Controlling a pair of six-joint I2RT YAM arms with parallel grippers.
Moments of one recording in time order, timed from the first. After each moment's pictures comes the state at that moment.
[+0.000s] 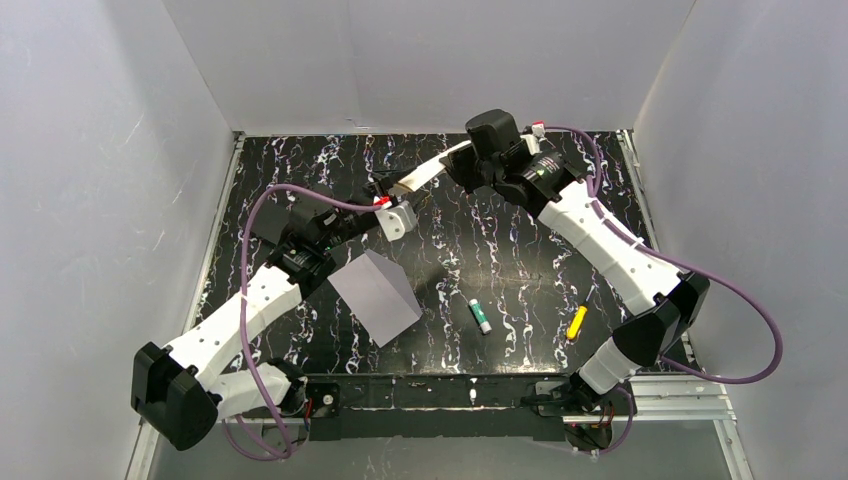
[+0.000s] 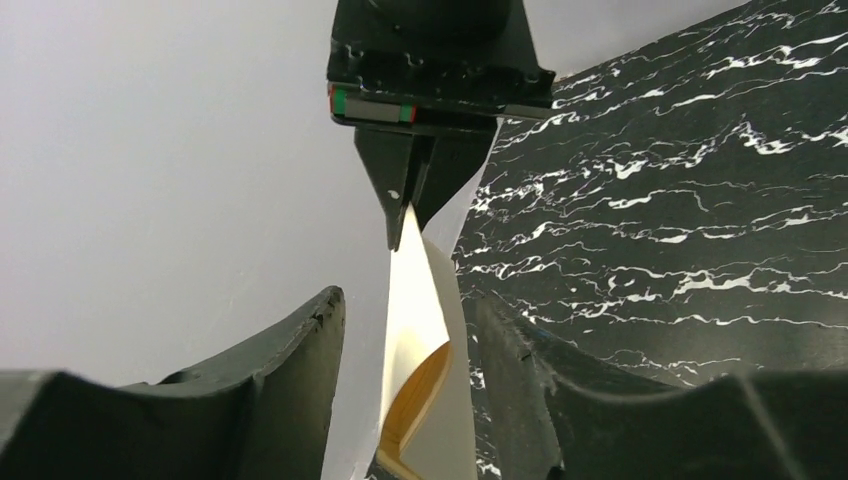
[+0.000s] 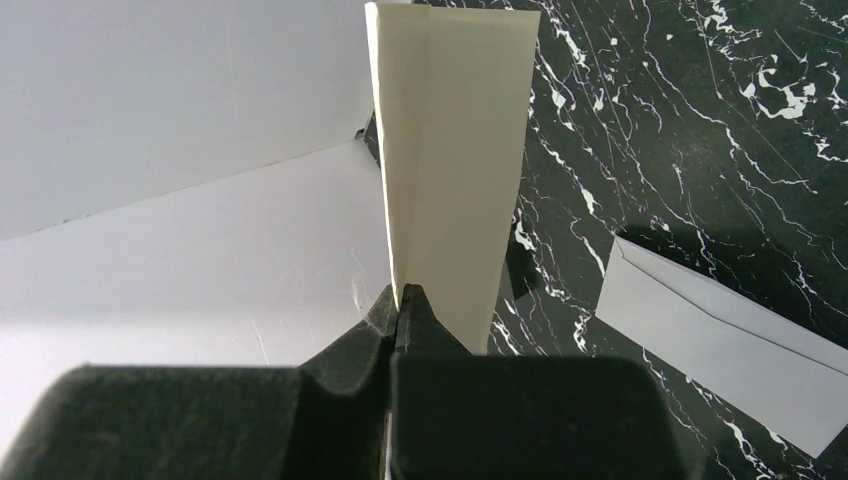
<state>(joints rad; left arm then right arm) -0.60 1.12 0.92 0.29 0.46 0.77 0.74 1.58 1.75 -0.79 0.31 1.65</state>
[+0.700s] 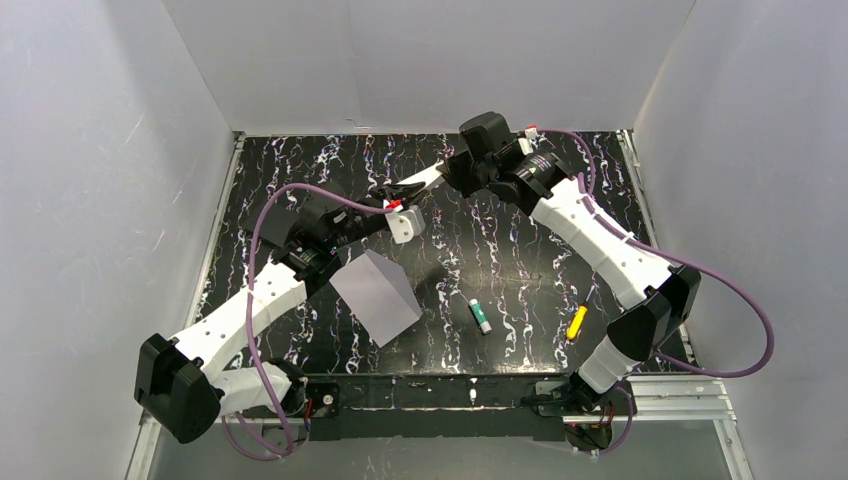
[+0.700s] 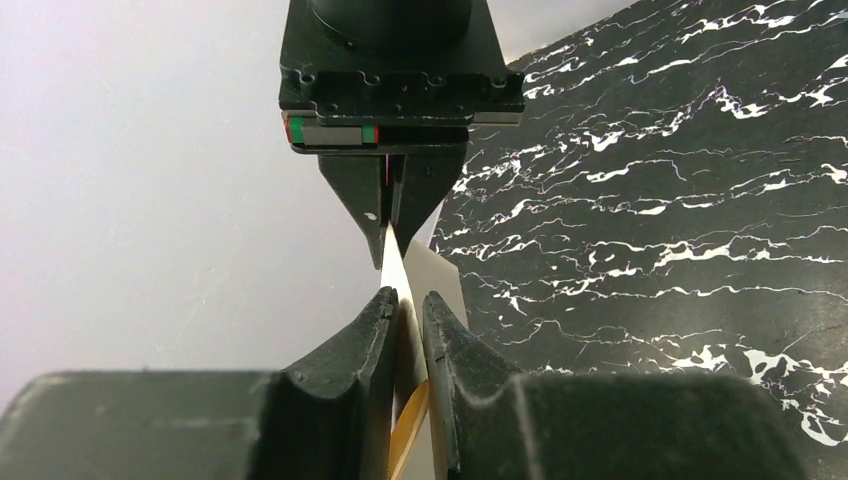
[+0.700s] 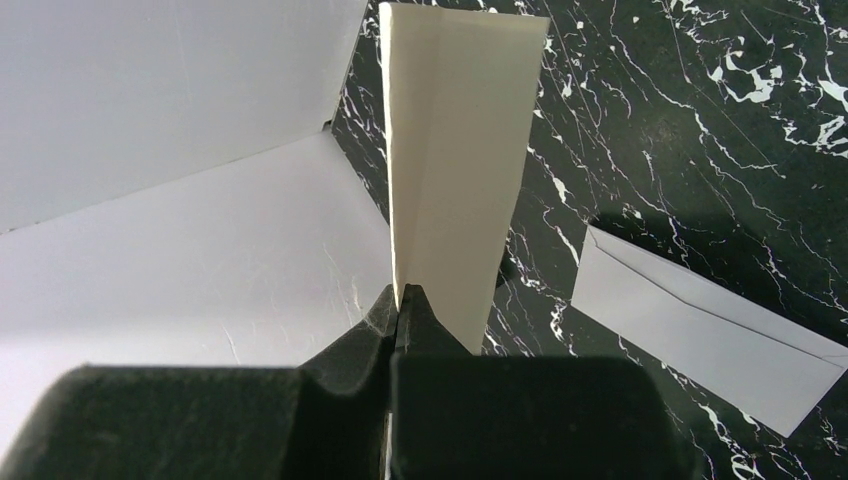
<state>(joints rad) -0.62 1.16 0.92 0.24 0.47 0.83 0.74 1.61 1.76 -0.82 0.27 1.65</state>
